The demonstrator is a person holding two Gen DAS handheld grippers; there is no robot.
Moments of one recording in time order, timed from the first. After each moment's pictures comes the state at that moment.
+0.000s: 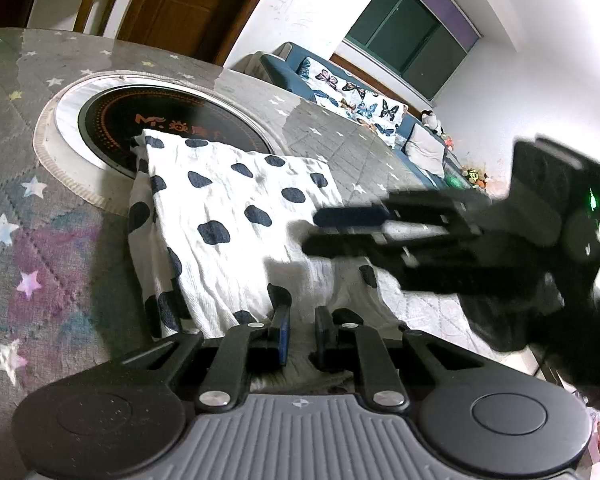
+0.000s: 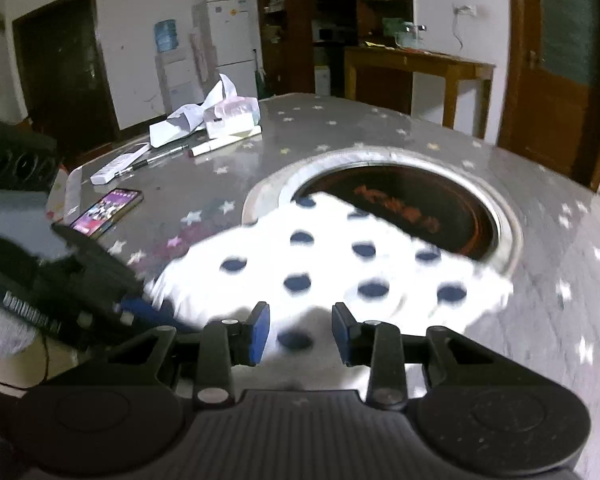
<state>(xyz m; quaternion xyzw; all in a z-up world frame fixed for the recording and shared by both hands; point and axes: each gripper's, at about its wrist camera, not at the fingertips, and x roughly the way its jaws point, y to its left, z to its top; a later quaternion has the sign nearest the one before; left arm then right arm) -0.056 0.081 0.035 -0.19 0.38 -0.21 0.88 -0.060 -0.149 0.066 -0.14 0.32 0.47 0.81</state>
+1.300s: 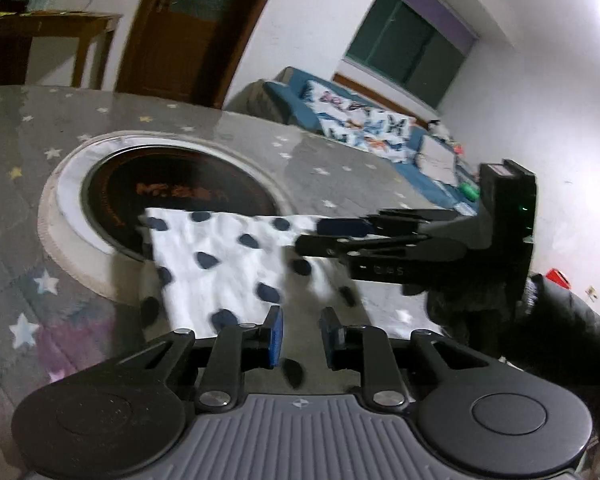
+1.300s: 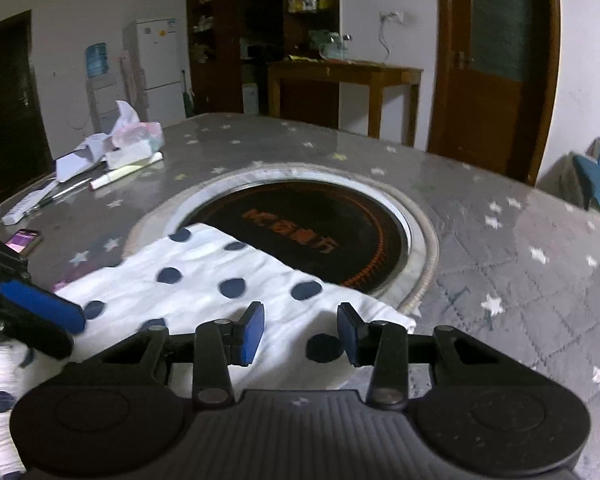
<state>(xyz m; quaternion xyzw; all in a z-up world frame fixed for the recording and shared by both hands) -0.021 0.086 0.060 -0.15 0.35 -0.18 0.91 0.010 -0.152 0.050 -0.12 0.30 0.38 0.87</state>
